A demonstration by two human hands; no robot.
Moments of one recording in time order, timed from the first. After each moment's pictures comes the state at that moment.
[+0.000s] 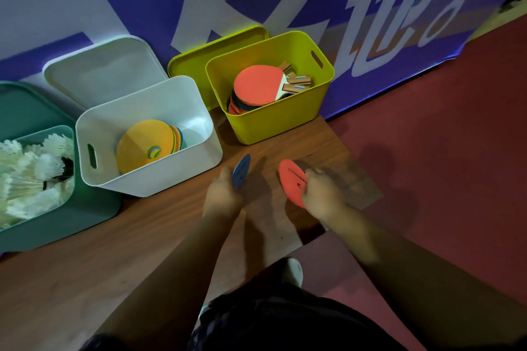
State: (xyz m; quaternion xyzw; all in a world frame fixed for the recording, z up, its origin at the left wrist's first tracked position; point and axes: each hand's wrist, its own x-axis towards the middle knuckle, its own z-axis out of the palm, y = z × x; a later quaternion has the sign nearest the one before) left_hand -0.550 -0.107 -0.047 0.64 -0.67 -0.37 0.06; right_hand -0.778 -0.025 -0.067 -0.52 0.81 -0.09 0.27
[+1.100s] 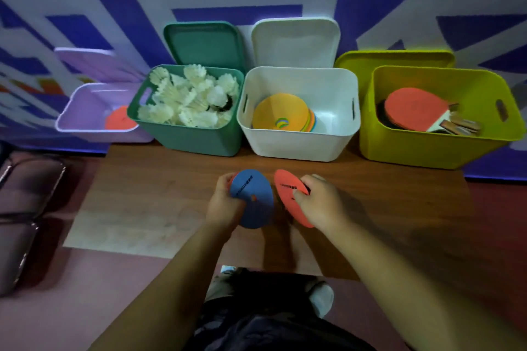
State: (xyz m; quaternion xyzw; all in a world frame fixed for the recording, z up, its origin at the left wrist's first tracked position) left_hand -0.331 -0.024 -0.029 0.74 -0.31 -0.48 0.35; right_hand -0.554 -0.073 -0.041 -0.68 0.62 -0.18 0.35
